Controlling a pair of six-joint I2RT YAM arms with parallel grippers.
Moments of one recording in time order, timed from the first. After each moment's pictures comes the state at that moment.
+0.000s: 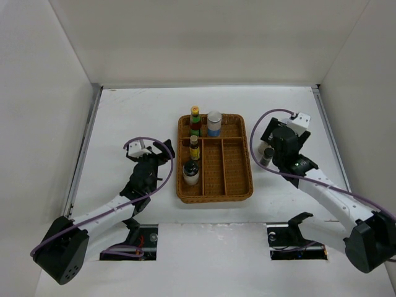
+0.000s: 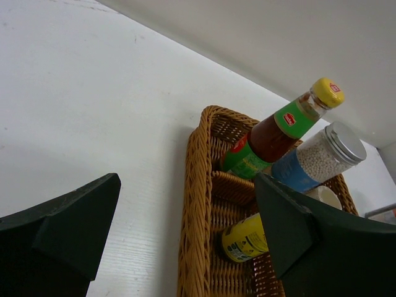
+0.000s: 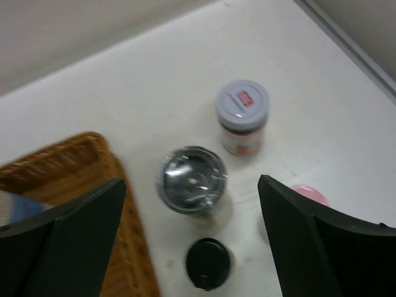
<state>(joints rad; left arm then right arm) -0.59 0.94 0.21 0.72 -0.62 -0.53 0.47 1.05 0.71 0.02 0.77 0.43</state>
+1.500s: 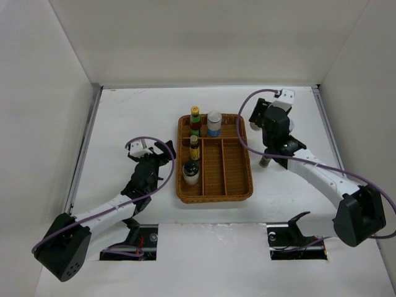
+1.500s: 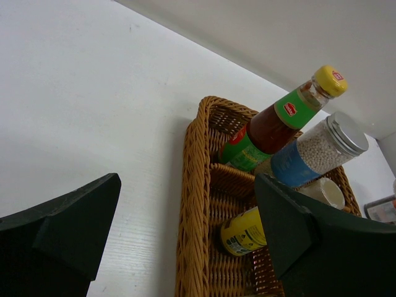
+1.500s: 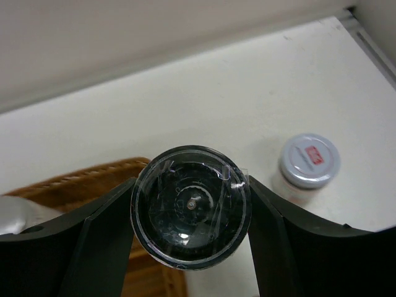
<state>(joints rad) -0.59 0.97 0.21 0.73 -0.59 -0.55 0.45 1.29 0.90 0.15 0.63 0.31</state>
